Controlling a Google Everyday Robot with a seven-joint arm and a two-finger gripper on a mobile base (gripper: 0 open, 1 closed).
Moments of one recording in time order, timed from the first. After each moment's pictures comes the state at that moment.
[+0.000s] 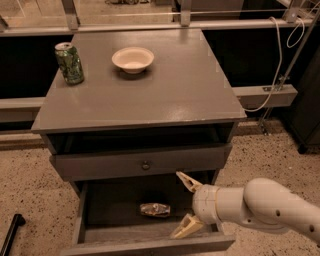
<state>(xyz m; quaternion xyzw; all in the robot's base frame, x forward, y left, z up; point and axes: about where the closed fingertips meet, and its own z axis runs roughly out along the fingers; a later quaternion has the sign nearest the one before) 0.424 -0.052 0.627 -0.62 0.63 0.17 0.42</state>
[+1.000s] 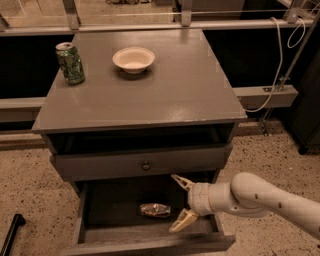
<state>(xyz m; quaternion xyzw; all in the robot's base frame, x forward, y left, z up) 0.471 -0.045 0.542 -0.63 0.61 0.23 0.42</state>
